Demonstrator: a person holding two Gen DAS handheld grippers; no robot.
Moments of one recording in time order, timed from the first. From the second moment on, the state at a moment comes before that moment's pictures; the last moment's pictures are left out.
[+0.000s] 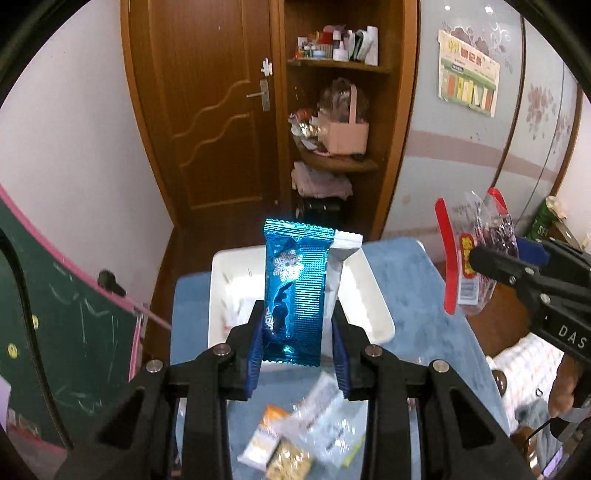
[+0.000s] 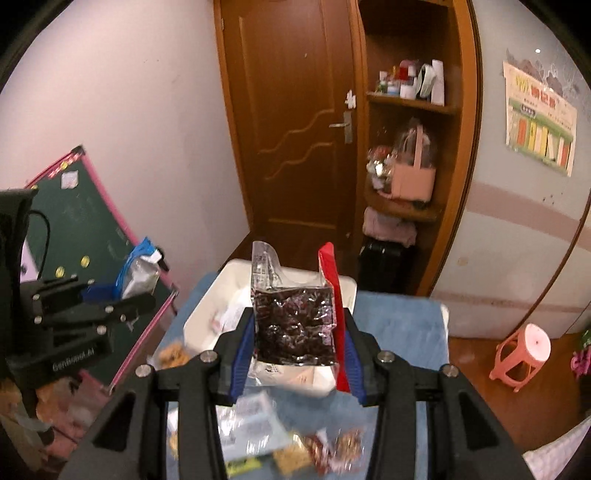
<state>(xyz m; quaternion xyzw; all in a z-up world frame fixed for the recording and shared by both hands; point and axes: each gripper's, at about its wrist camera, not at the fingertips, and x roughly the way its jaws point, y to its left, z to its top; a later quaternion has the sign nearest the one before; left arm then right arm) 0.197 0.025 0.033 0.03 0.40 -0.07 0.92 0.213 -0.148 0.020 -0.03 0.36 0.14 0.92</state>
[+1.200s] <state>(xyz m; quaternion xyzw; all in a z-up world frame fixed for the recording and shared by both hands) 0.317 0.024 -0.074 0.02 0.47 -0.04 0.88 0.344 -0.119 -0.101 -0.02 0.50 0.11 0.86</state>
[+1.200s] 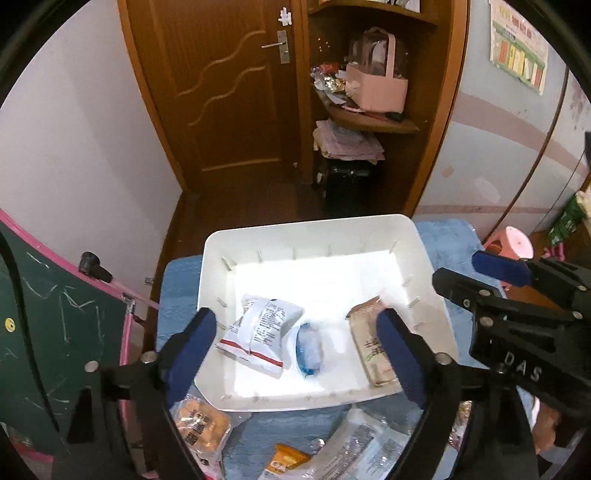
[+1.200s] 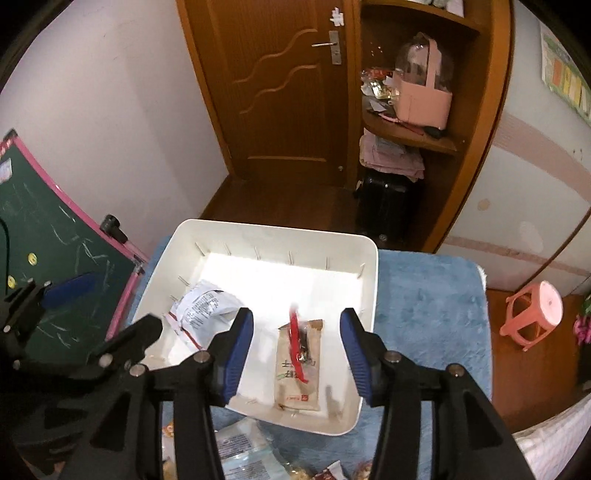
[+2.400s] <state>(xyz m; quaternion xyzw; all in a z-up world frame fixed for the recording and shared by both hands) 0.179 -0.019 -0.021 0.08 0.42 -0.05 0.90 0.225 -0.178 -0.047 -0.02 0.47 0.12 0.88</state>
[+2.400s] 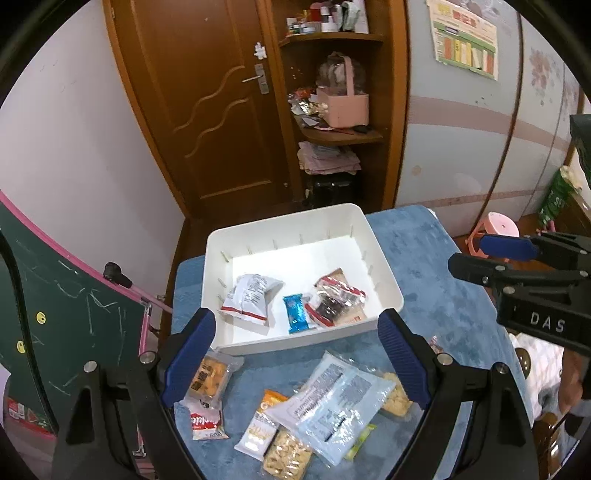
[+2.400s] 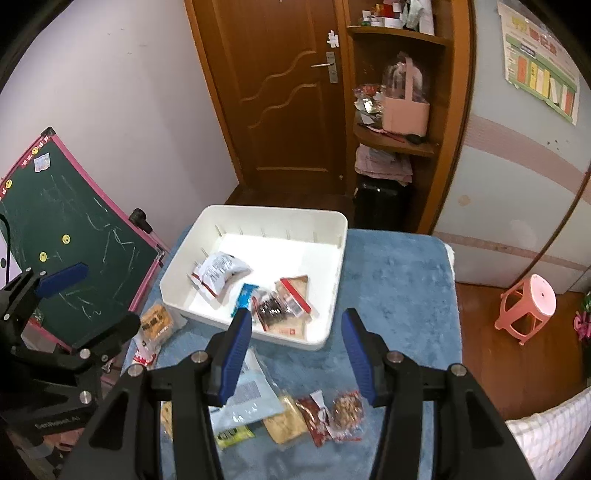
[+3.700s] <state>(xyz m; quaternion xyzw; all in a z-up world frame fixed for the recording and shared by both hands) 0.191 -0.038 -0.235 0.12 0.65 -0.17 0.73 0.220 -0.252 -0.249 0.03 0.66 0.04 0.75</state>
